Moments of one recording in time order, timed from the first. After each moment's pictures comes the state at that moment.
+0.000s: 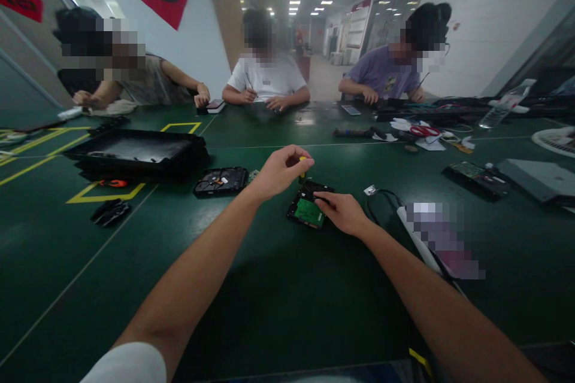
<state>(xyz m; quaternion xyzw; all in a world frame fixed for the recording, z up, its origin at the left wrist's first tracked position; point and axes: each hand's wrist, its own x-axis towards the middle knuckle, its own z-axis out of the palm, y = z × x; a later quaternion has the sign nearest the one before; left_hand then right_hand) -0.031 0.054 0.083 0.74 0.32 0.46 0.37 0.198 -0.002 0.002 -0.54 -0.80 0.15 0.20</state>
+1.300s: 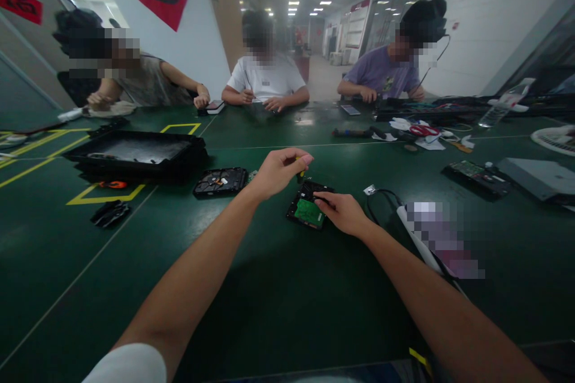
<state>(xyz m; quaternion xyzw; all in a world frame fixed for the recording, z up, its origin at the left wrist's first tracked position) -0.034 0.051 0.086 0.75 0.30 0.46 0.38 0.199 -0.003 0.001 -0.54 -0.80 0.15 0.21</state>
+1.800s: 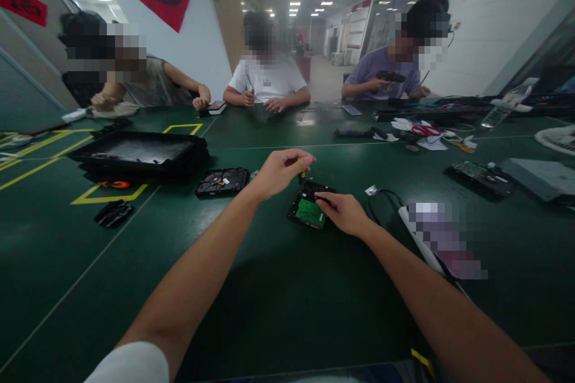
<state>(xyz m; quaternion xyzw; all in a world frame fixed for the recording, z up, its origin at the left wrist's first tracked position) -0.035 0.048 0.090 0.75 0.30 0.45 0.39 0.199 -0.003 0.000 -0.54 -0.80 0.15 0.21</state>
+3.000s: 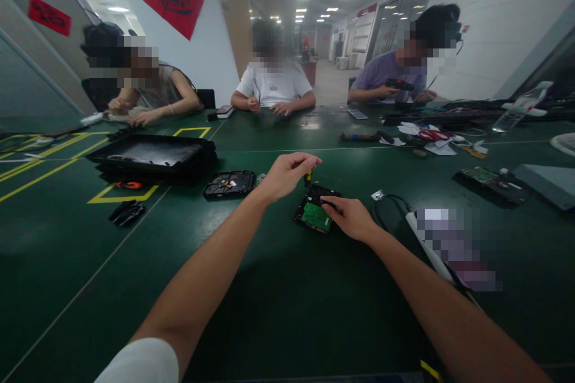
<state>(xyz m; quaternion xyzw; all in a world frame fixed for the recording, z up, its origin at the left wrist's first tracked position) -0.037 0.055 0.086 0.76 0.32 0.45 0.34 0.200 0.000 -0.002 -0.53 -0.81 0.14 0.22</state>
